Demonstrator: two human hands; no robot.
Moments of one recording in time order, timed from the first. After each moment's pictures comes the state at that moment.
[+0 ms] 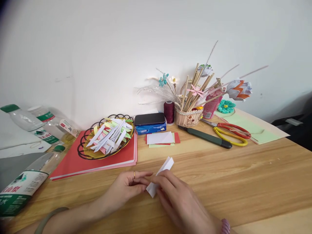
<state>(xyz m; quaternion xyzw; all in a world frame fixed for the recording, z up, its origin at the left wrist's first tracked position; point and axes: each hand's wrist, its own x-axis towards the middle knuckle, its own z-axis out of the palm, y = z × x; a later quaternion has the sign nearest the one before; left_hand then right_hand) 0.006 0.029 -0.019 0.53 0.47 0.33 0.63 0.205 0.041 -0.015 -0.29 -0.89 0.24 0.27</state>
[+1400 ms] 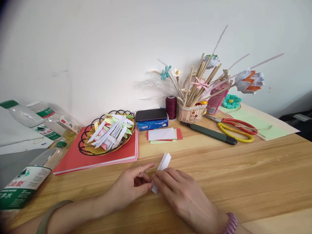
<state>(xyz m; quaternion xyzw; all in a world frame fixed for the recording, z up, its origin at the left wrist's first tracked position) 0.008 0.026 -0.020 0.61 0.53 0.27 0.52 0.209 0.051 -0.008 -0.19 -0.96 0.00 0.22</state>
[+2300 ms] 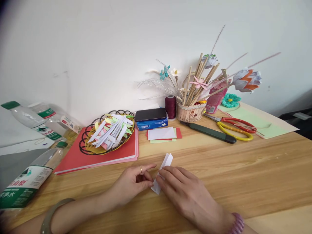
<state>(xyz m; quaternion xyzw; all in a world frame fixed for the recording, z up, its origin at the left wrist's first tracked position) 0.009 0.030 -0.022 0.62 0.54 0.27 0.51 0.219 0.051 -0.007 -0.18 -0.96 -0.06 0.21</state>
